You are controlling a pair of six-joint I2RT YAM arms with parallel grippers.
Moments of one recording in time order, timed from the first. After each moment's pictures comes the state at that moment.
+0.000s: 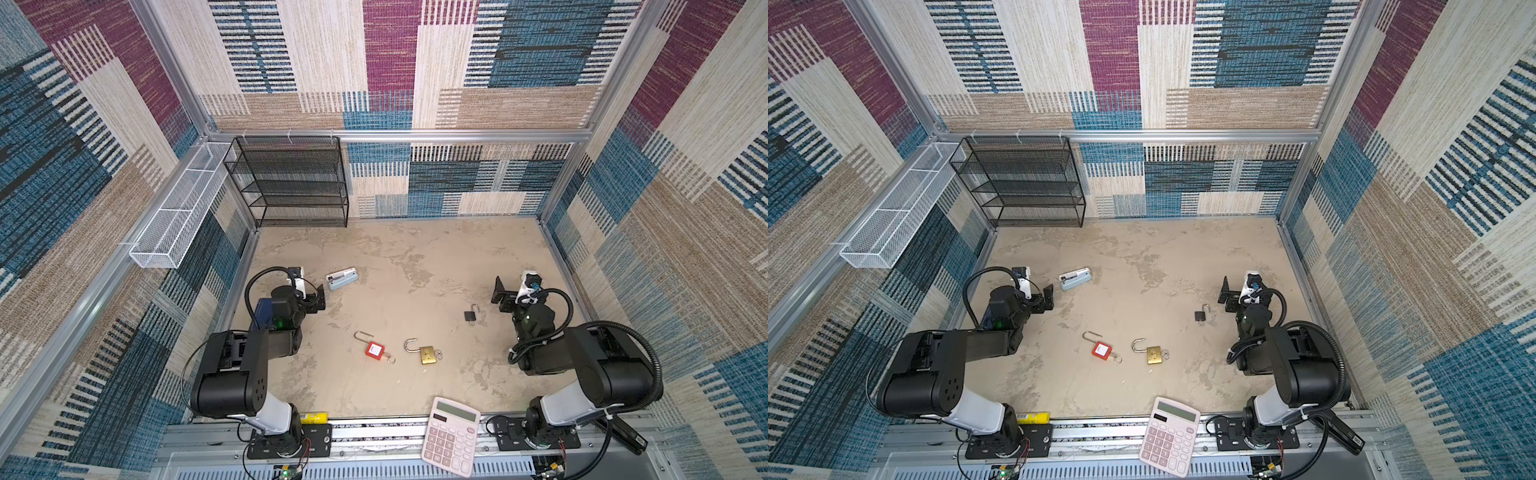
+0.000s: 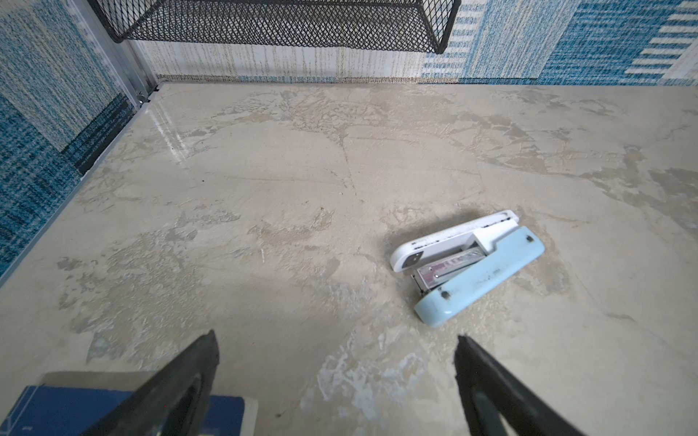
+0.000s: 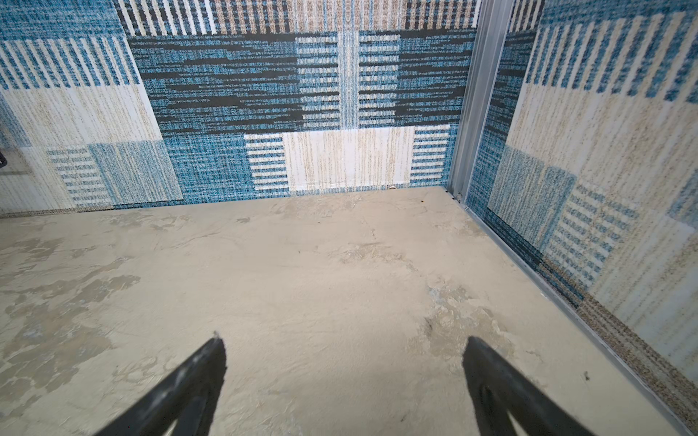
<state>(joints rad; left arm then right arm) 0.04 1.55 0.44 0.70 0.06 0.01 0.02 1.54 0.19 1.29 0.13 0.04</state>
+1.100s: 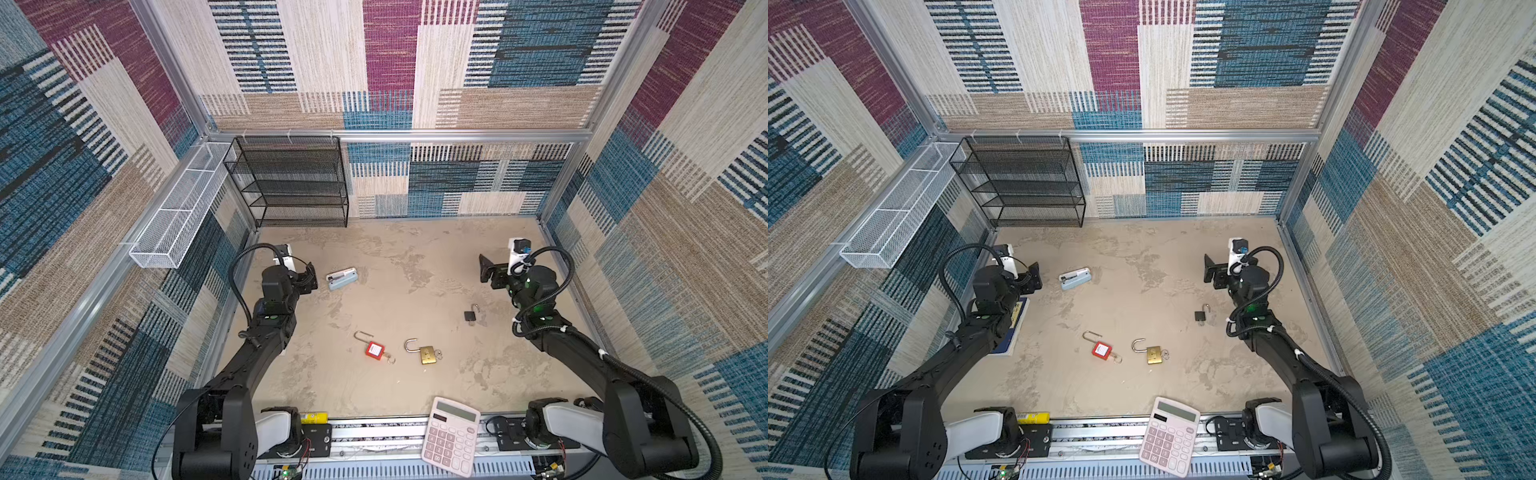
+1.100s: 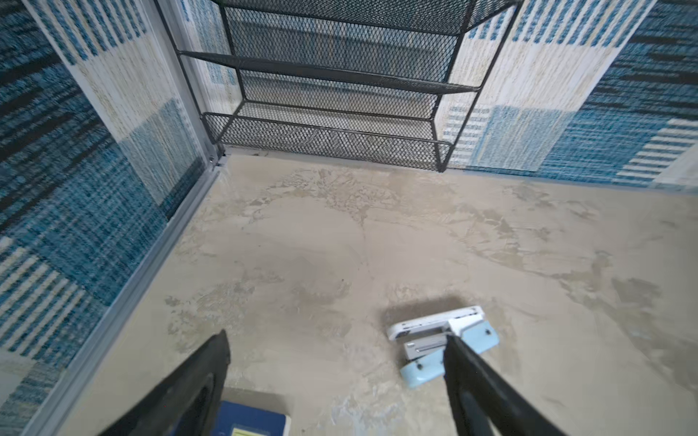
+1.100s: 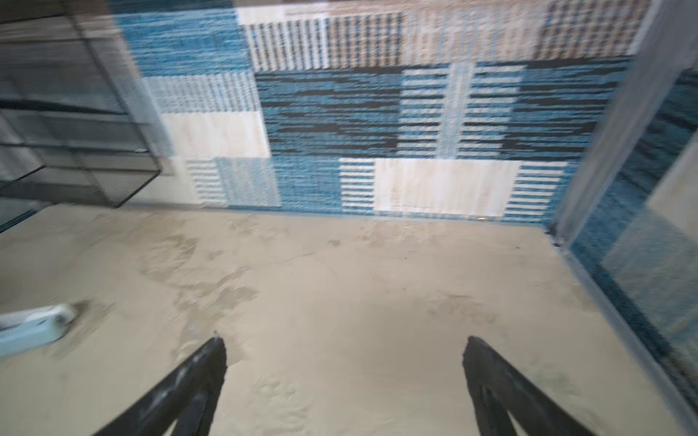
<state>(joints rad) -0.01 1.22 0.69 0.16 -0.09 -0.11 0.18 1.17 0.56 0.44 -0.07 0.04</state>
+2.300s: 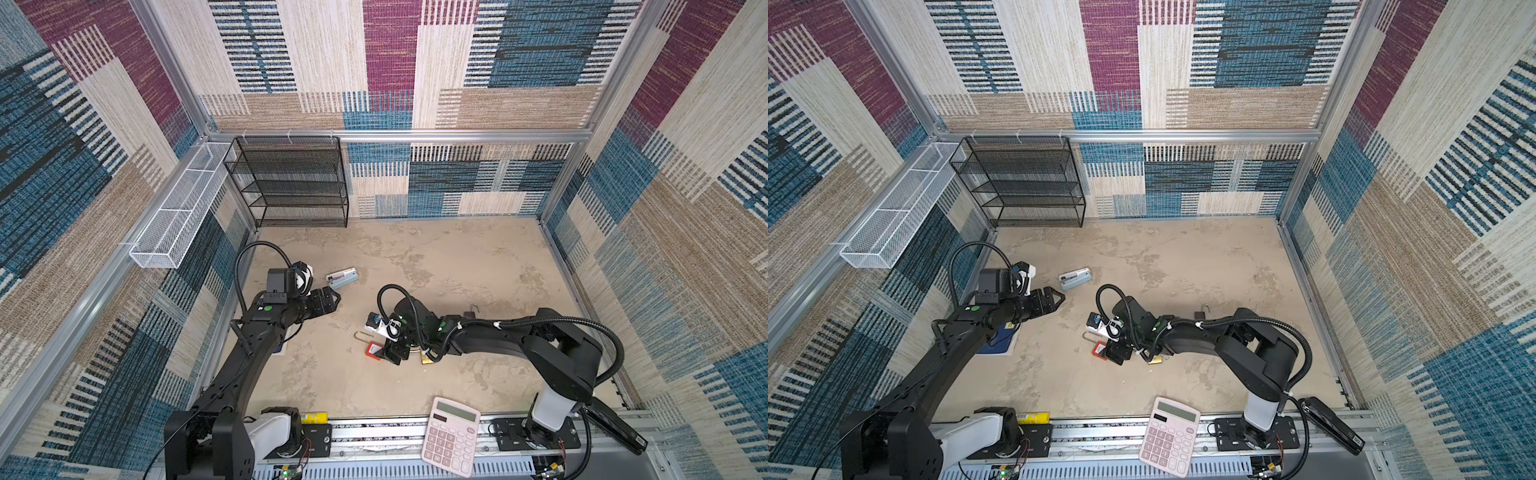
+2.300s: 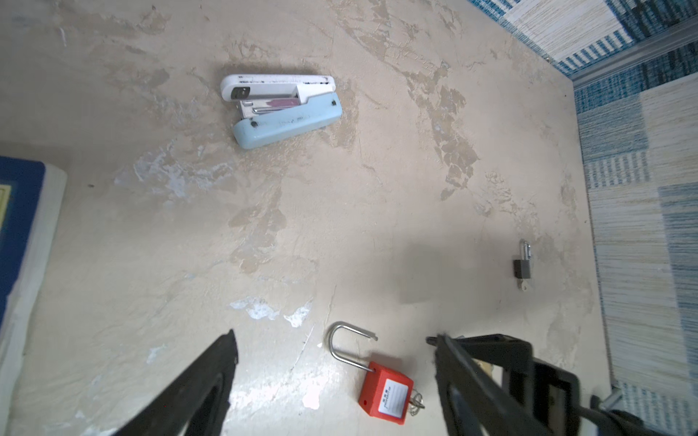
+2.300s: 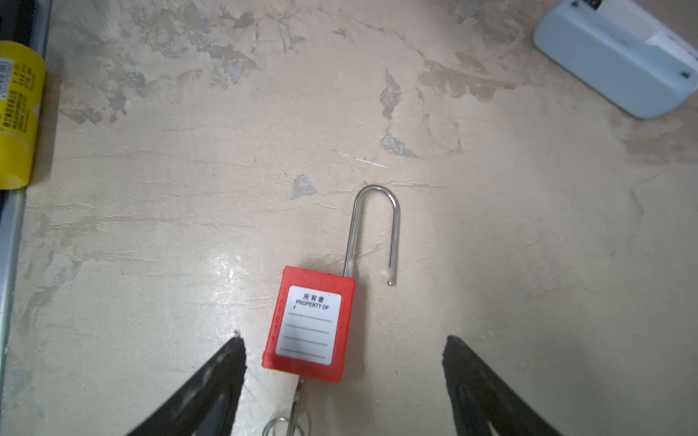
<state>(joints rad) -0.04 1.15 0.80 -0.51 0.39 -0.36 0.95 1.76 0.94 0.01 -0.24 -0.29</state>
